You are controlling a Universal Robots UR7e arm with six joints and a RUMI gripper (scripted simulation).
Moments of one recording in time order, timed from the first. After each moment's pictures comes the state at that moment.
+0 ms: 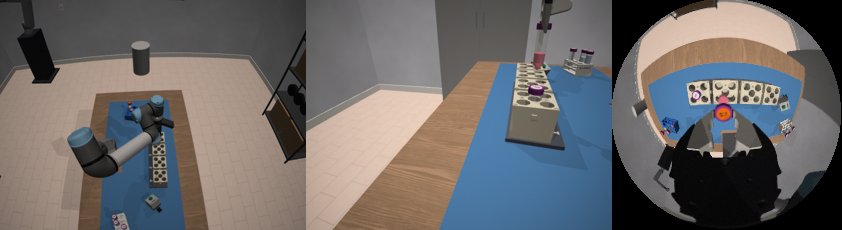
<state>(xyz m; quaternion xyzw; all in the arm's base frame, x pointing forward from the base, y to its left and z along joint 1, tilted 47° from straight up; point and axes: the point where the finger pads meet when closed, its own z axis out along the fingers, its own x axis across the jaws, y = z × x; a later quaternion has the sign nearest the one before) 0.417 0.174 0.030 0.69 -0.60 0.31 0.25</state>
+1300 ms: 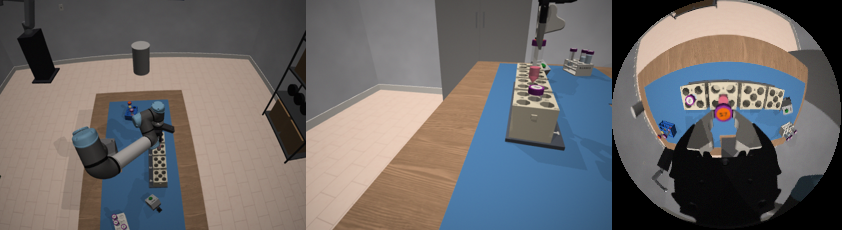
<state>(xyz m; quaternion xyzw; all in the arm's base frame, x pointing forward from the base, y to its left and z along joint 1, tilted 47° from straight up) 0.428 0.140 0.009 0.69 -0.60 0.31 0.25</state>
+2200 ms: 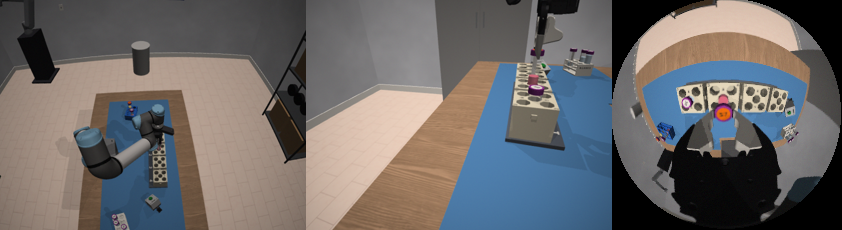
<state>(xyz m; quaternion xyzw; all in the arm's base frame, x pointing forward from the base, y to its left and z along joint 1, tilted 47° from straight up) 0.431 0.122 -0.008 0.69 -0.60 0.31 0.25</state>
